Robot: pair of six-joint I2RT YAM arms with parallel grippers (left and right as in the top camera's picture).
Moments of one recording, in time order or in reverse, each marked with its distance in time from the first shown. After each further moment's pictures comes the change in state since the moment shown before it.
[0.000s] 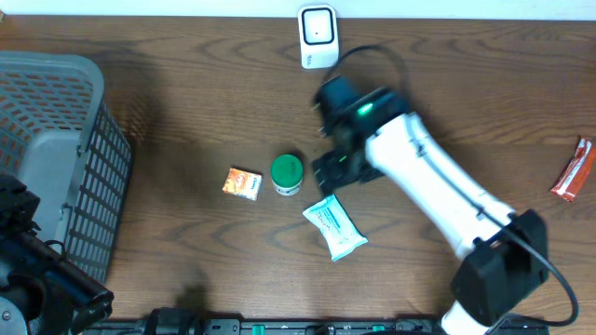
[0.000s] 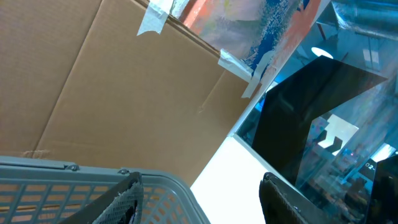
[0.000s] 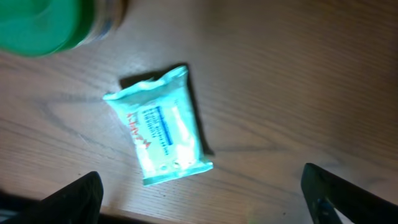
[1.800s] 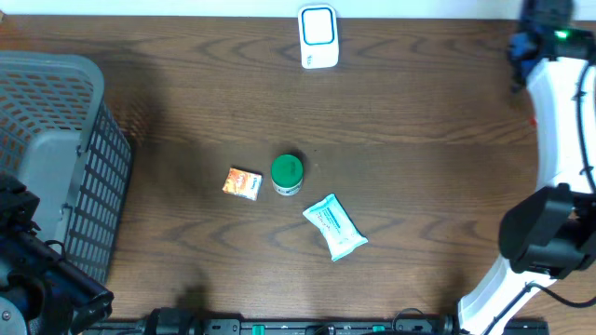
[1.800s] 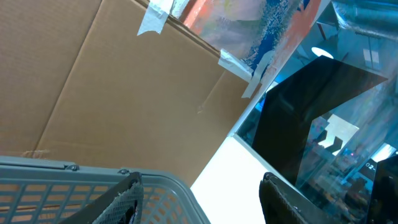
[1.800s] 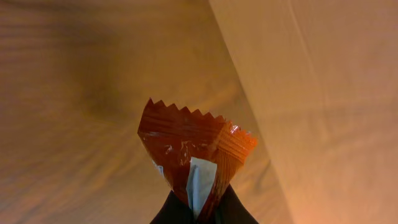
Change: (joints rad) left arm 0.000 0.000 0.000 0.000 0.000 0.000; right arm -0.808 0.145 0.332 0.372 0.678 -0.361
